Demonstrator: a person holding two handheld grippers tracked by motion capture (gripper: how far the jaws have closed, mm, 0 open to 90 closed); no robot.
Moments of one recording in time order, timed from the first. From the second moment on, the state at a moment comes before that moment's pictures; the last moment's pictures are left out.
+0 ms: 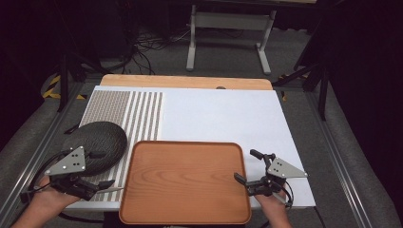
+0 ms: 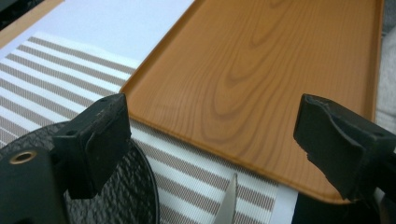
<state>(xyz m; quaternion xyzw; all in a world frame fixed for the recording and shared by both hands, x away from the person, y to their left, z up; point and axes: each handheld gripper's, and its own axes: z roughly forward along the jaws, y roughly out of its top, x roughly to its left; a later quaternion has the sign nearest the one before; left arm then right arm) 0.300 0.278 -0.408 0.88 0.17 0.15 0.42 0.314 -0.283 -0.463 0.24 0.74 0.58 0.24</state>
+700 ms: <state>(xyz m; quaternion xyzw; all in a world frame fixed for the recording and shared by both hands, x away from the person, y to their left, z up) 0.303 0.298 -0.406 0.93 0.16 0.13 0.31 0.314 -0.283 -0.463 0.24 0.74 0.58 0.24</state>
